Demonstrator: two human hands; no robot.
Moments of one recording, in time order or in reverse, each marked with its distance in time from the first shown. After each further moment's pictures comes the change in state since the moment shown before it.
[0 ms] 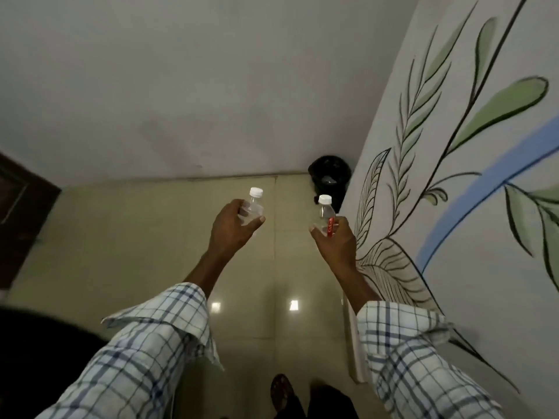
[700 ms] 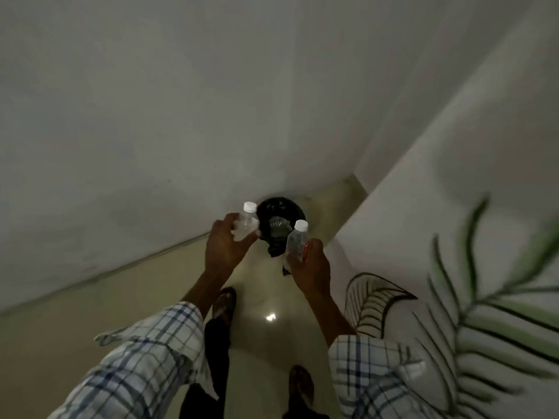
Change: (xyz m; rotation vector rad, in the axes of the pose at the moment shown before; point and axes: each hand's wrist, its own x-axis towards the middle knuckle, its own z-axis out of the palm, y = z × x) left_hand 0.475 0.051 0.234 -0.038 -0.280 0.210; right_hand 0.427 -0.004 0.097 0.002 0.212 0.278
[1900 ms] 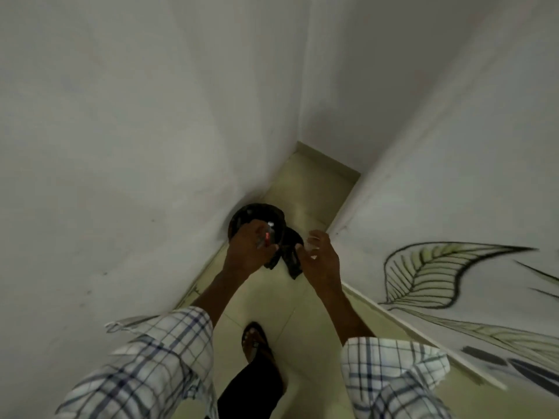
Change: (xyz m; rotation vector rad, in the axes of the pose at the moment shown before) left_hand 0.157 -0.061 0.108 0.161 -0.736 0.336; right_hand 0.096 0.050 0.105 0.303 0.391 0.250
